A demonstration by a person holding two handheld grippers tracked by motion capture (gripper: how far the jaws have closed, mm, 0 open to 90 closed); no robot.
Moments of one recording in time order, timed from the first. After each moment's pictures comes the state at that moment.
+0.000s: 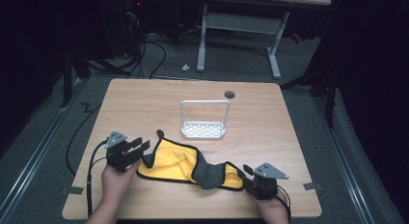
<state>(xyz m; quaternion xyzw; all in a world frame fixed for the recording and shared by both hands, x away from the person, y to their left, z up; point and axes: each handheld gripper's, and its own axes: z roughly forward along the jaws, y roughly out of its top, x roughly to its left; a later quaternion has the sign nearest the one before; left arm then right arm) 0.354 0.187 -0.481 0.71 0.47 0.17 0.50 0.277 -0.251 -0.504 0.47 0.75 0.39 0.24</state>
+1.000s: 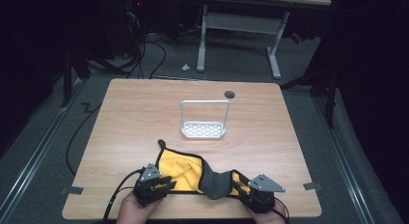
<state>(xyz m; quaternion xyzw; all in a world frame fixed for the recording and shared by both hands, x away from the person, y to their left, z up) 0.303 0.116 -0.528 0.82 0.37 0.06 0.42 0.243 -0.229 -0.498 0.44 0.77 0.40 0.23</state>
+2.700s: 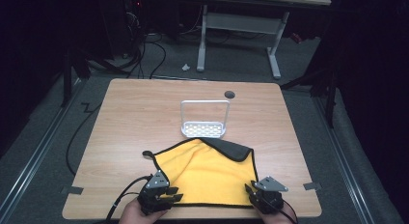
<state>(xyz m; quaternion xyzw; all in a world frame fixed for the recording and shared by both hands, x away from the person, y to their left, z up) 0.283 0.099 -0.524 0.85 0.32 0.01 0.42 0.241 -0.263 -0.524 0.49 0.78 0.30 0.24</state>
